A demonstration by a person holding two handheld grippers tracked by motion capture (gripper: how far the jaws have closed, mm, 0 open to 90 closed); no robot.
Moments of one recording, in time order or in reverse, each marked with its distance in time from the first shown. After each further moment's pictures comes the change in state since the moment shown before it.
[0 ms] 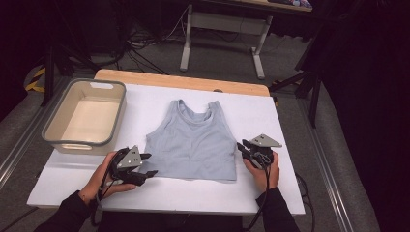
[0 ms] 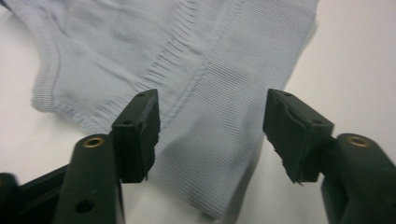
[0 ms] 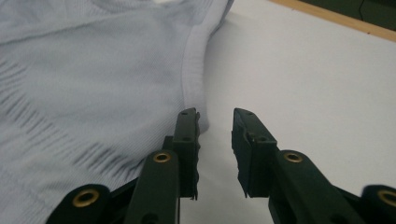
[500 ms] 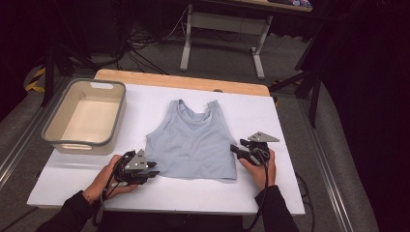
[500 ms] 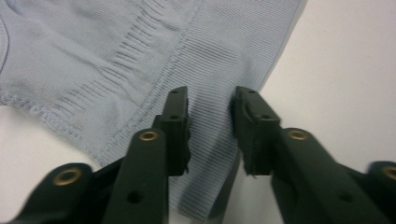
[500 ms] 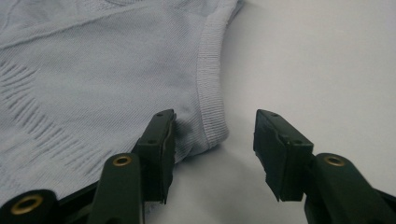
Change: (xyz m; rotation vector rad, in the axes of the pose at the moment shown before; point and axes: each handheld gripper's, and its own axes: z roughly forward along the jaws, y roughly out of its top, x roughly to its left) left arm -0.003 0.000 0.013 0.083 -0.038 0.017; right arm -0.008 -0.001 0.019 0.034 0.111 0.080
